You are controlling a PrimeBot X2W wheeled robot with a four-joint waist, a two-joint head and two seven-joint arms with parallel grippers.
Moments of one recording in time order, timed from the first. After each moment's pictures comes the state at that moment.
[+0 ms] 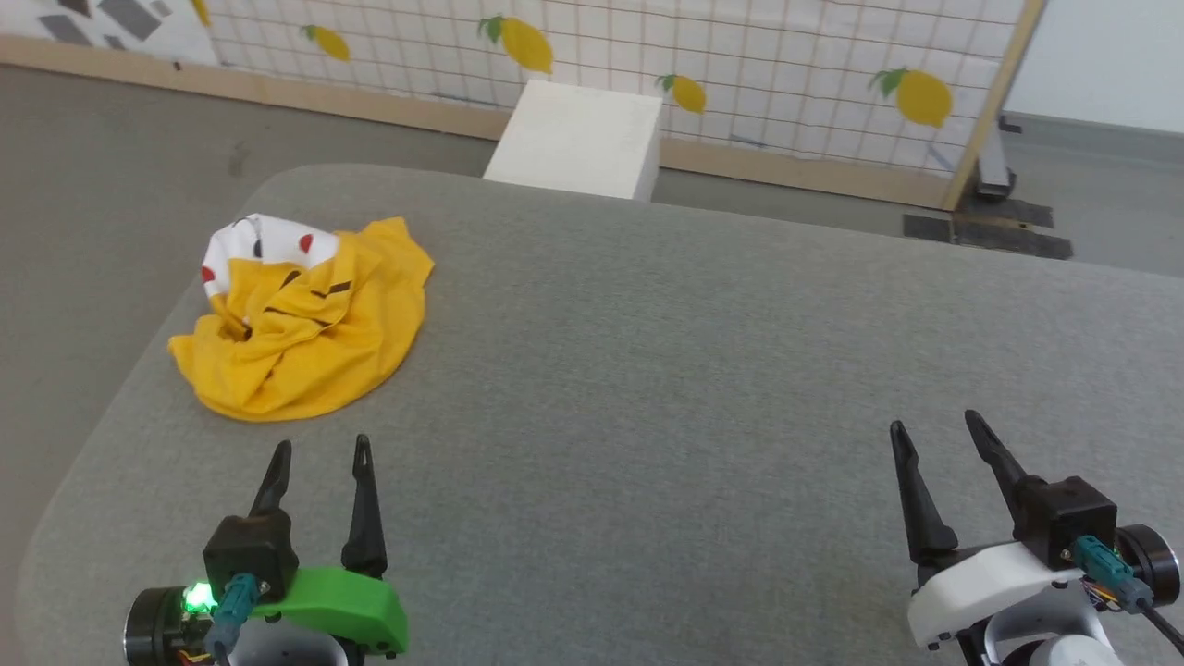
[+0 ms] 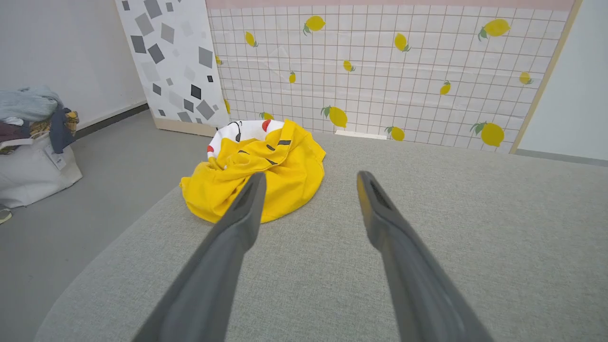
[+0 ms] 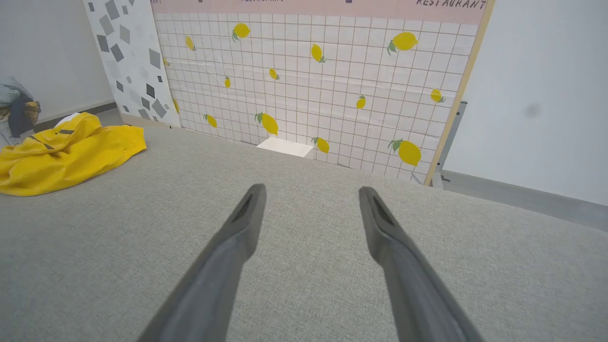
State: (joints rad) left arm 0.06 0.06 0.00 -0.03 -0.05 0.04 -0.11; right arm 0.02 -0.05 -0.03 0.06 0.02 0.13 -0.10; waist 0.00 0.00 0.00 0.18
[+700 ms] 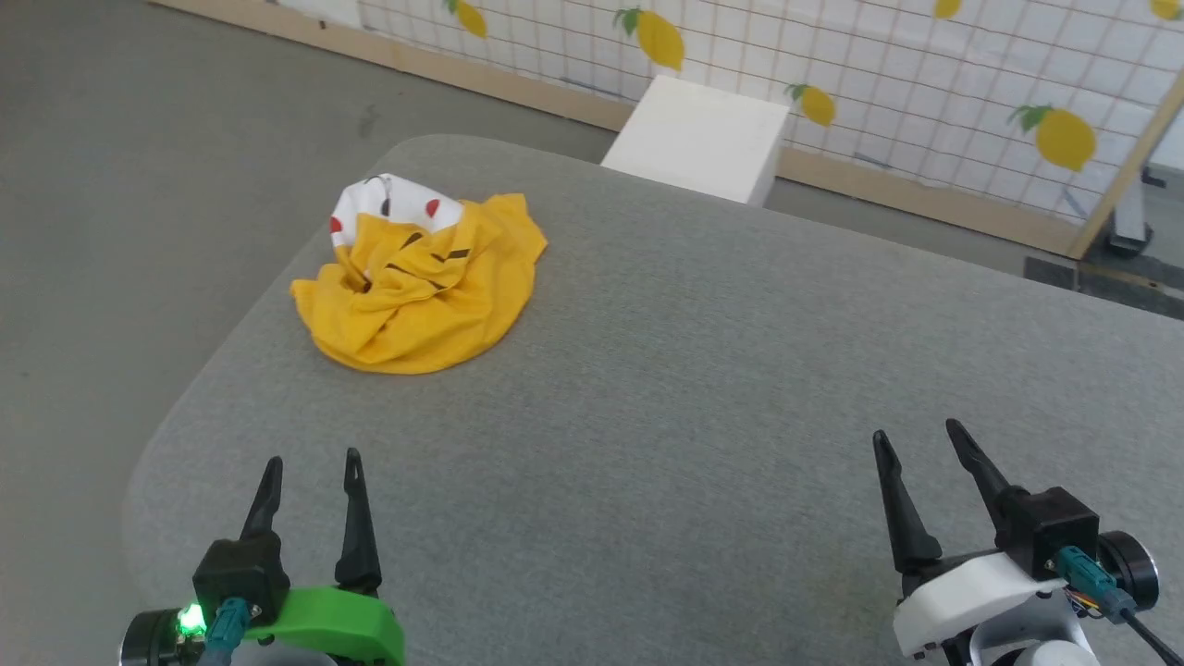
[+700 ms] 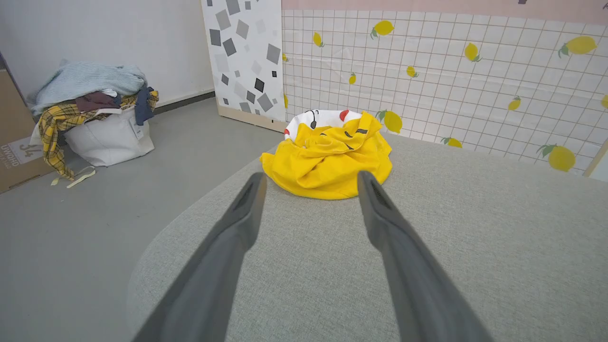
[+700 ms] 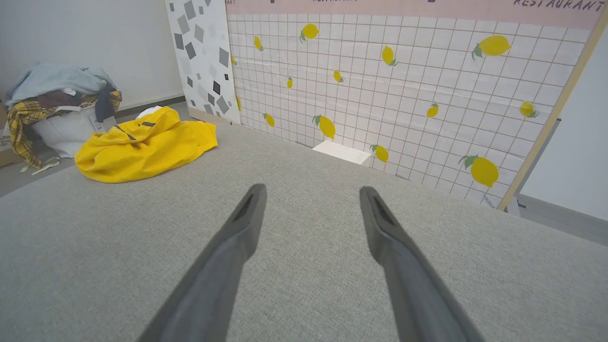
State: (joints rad) left arm 0.09 0.06 0.00 -0.03 -0.08 0.06 -0.15; right arm 0.02 -0.05 0.00 0.10 0.03 0.13 -0.15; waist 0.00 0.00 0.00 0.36
